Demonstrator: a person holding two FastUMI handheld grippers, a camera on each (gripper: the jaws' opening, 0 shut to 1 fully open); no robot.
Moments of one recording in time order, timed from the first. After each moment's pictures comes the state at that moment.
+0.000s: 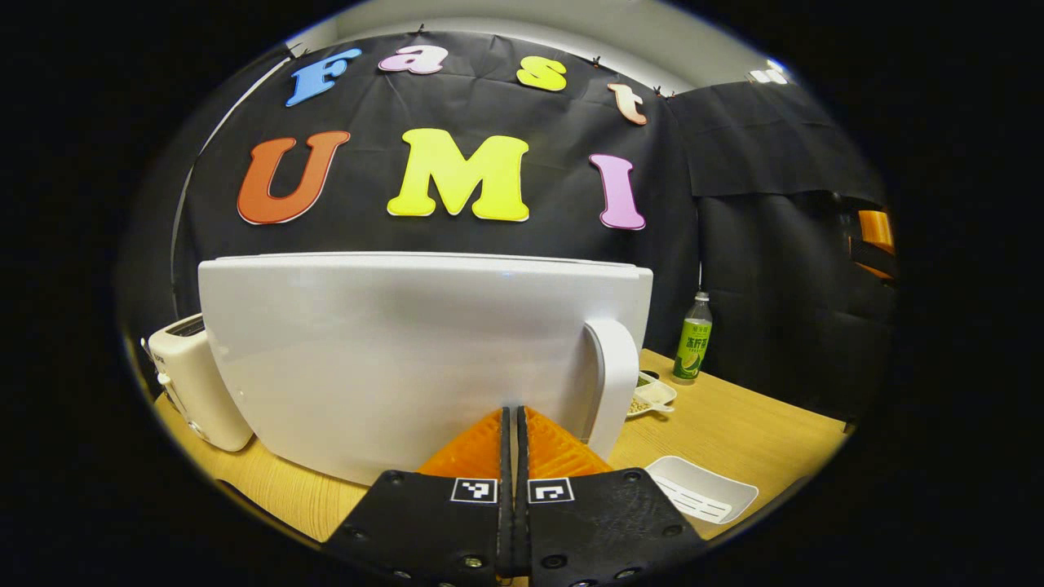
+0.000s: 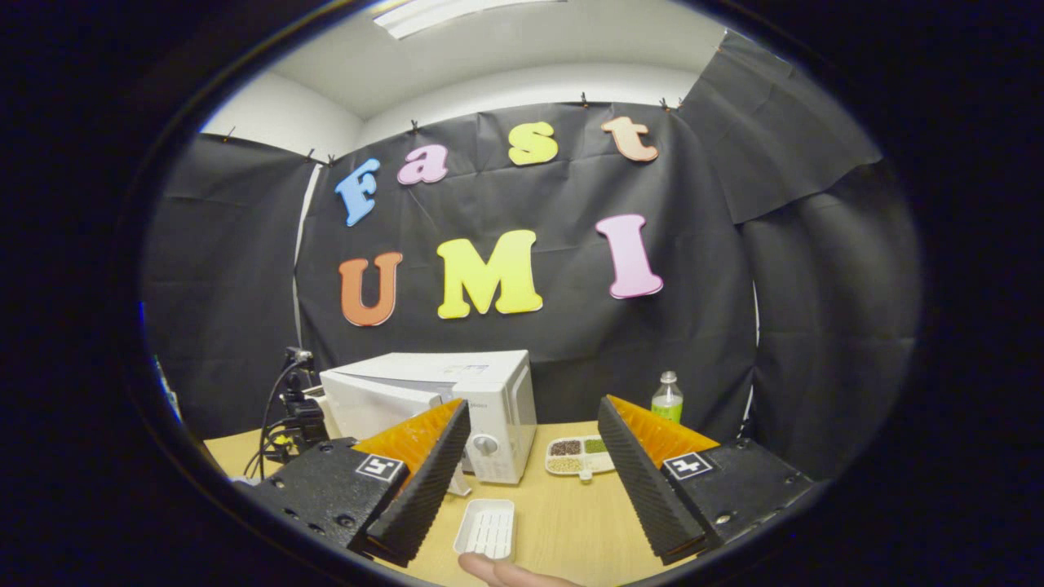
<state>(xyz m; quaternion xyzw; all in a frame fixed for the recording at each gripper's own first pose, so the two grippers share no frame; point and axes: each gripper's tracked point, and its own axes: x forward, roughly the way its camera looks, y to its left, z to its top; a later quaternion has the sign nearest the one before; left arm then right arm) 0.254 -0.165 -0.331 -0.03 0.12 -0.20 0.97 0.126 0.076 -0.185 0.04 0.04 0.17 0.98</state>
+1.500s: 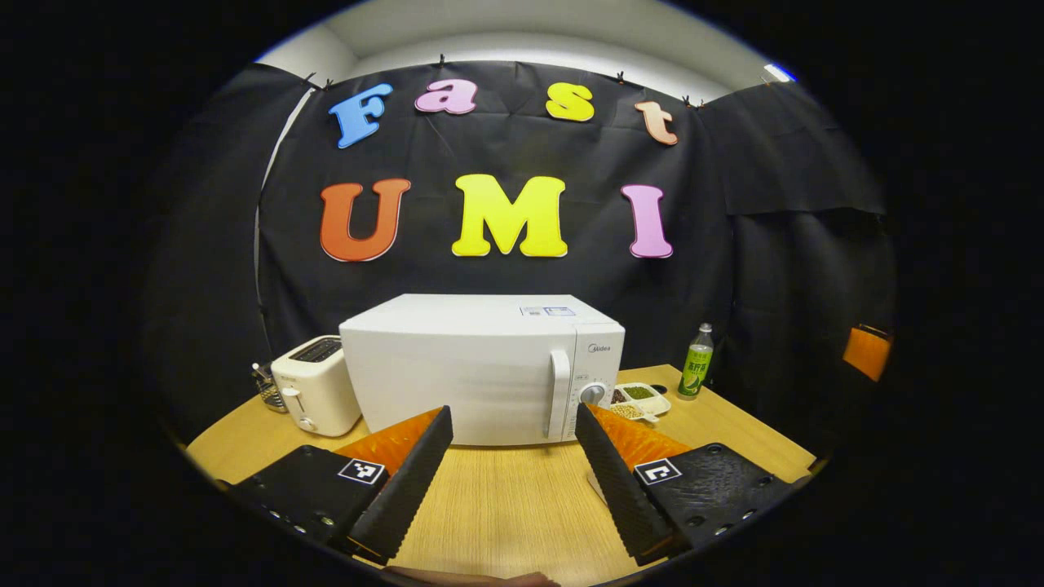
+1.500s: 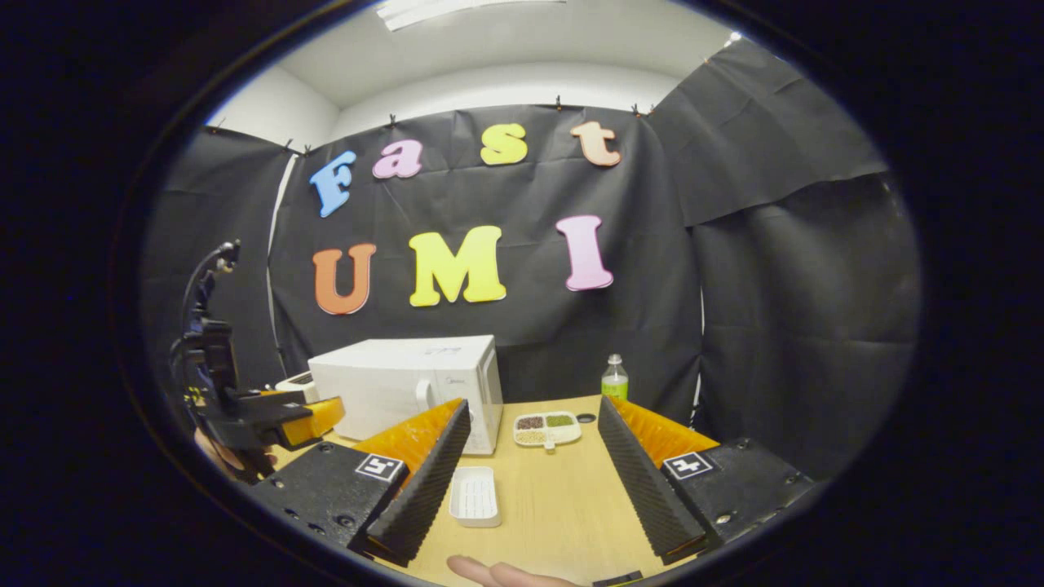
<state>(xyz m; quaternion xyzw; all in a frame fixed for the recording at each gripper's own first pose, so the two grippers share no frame) 0.102 -0.125 -0.198 -0.03 0.12 -0.08 0.99 0.024 0.036 -0.161 0.03 0.06 0.09 0.99</state>
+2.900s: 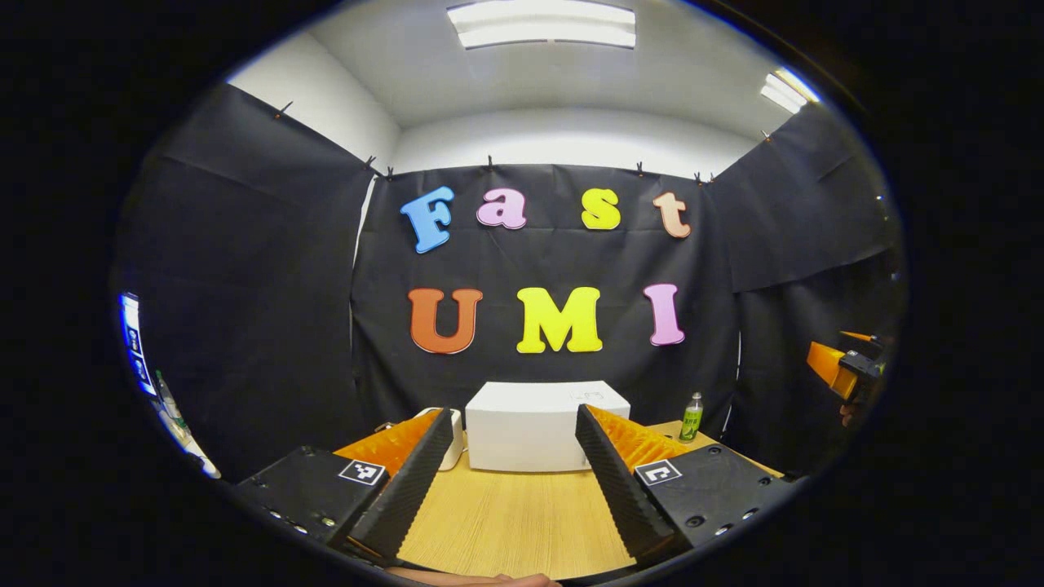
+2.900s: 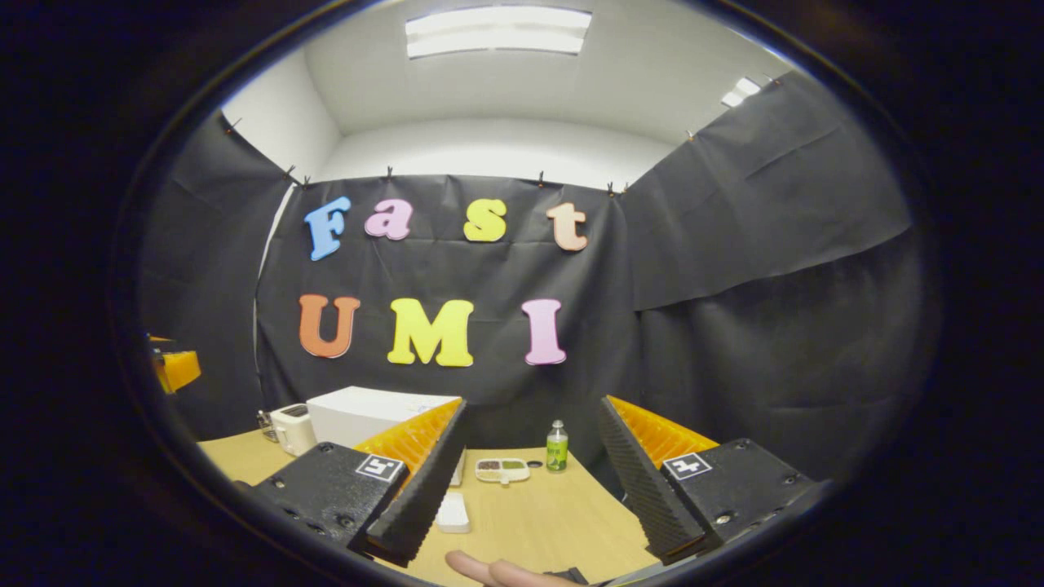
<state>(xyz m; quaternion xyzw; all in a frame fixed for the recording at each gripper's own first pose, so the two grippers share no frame) -0.104 -0.029 -0.034 -0.02 -0.01 -0.01 1.00 -0.096 -0.006 -0.035 -0.01 -0.04 0.01 1.00</state>
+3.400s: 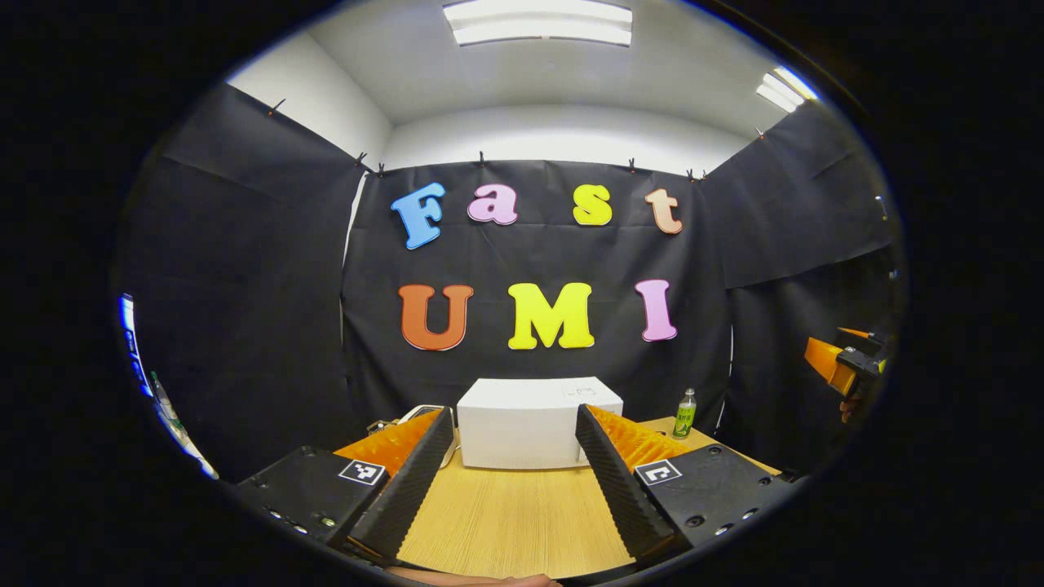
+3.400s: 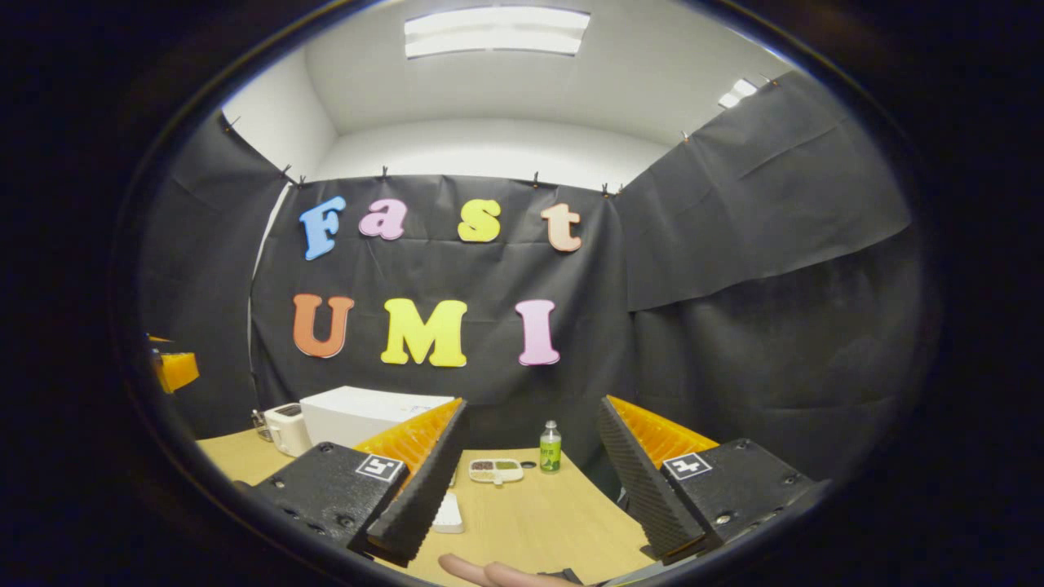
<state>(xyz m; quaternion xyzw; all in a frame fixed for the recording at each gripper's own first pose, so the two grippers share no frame) -0.103 -0.037 -0.035 -0.01 0.00 -0.02 1.00 -0.097 -0.015 -0.035 -0.01 -0.05 0.01 1.00</state>
